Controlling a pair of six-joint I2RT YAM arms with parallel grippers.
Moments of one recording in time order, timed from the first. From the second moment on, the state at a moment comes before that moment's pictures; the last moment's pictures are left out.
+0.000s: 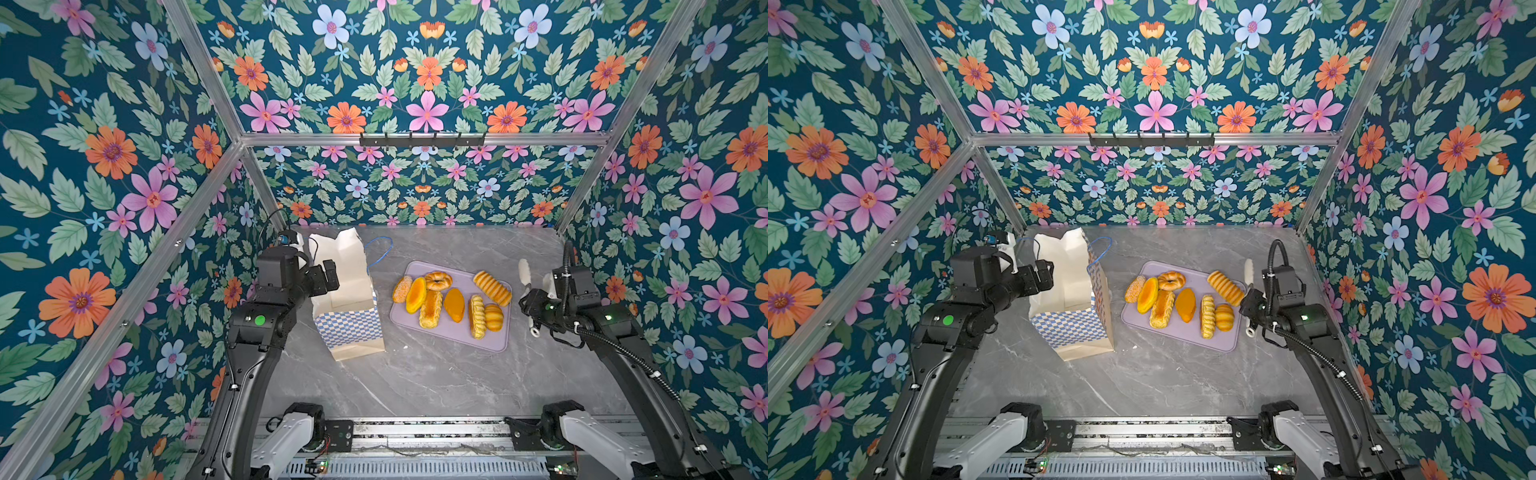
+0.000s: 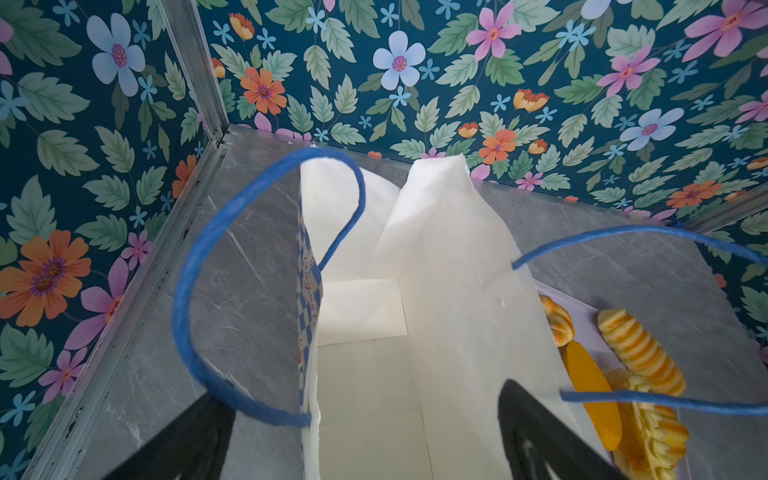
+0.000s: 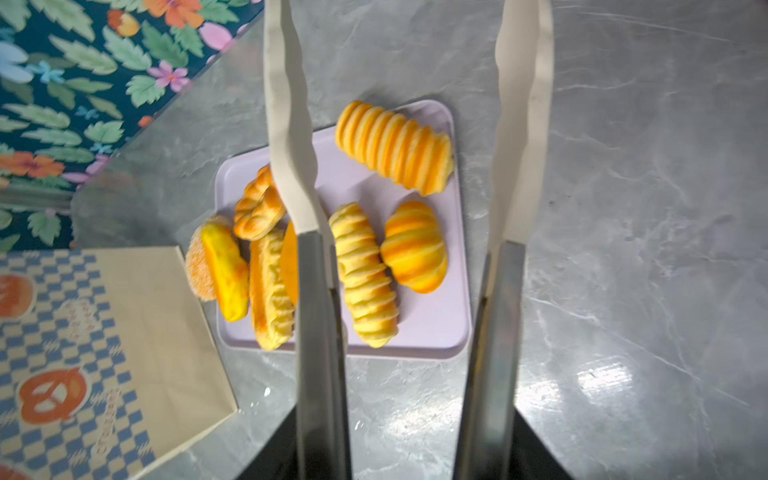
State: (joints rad) left arm -0.17 0.96 1.27 -0.84 -0.07 -0.26; right arm 0.25 0.98 1.10 -1.01 -0.03 0.68
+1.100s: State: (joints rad) left arm -0.17 0.92 1.24 -1.15 -0.07 -0.38; right arm 0.65 1.23 1.32 -1.41 0.15 0.58
